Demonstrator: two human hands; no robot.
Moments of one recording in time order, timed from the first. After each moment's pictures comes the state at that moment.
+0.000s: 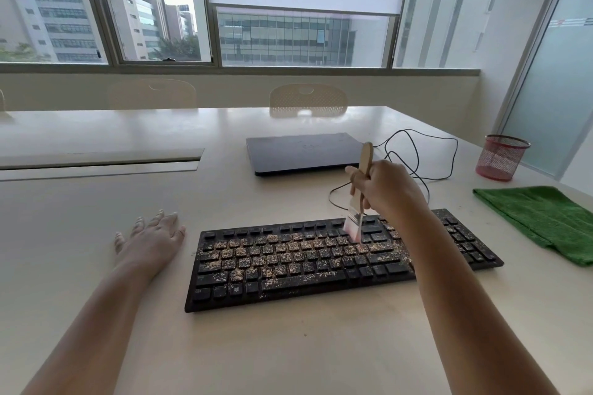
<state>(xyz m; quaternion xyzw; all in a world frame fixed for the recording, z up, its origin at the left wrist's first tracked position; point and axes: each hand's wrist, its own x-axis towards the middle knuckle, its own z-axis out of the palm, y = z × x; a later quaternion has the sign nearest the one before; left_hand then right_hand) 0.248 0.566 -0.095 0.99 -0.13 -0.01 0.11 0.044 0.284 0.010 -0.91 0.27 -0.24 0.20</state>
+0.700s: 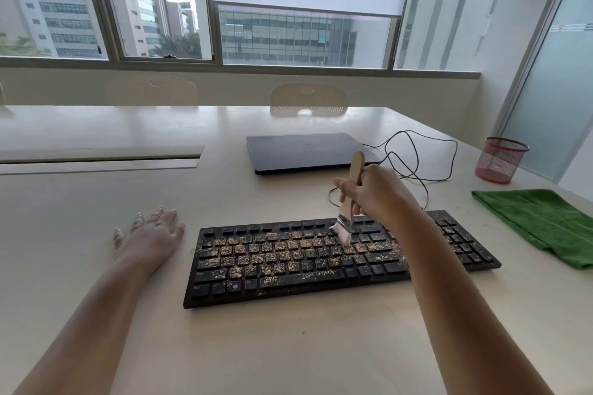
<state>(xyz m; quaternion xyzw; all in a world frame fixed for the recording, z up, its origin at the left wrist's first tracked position) 0.248 0.566 -0.095 0.98 -0.13 -0.01 0.12 0.043 0.294 0.008 -0.92 0.23 -0.20 0.25</state>
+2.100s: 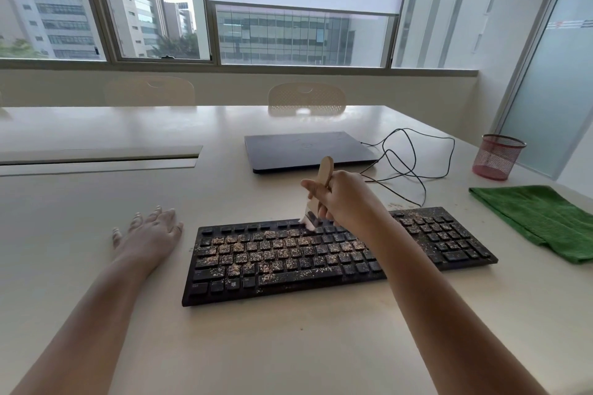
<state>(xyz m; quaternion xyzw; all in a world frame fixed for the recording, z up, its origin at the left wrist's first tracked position) 0.246 0.565 -0.093 0.98 -0.13 -0.01 0.12 0.057 0.325 -0.002 -0.92 0.17 -0.18 0.29</state>
